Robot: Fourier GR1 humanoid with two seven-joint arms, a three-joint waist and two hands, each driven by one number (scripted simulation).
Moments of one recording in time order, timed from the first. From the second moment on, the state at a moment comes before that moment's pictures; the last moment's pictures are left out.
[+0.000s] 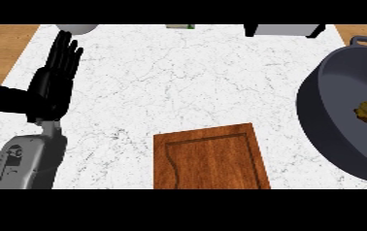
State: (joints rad) left arm -0.31 0.24 0.06 -1.52 0.18 0.13 0.05; right arm -0.15 -0.88 0.03 -1.05 0.19 -0.31 -0.34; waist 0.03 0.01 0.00
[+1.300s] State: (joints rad) left arm -0.29 0.21 0.07 -1.51 0.15 0.13 0.03; right arm -0.46 -0.85 -0.28 -0.51 -0.15 0.25 -0.66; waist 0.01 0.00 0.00
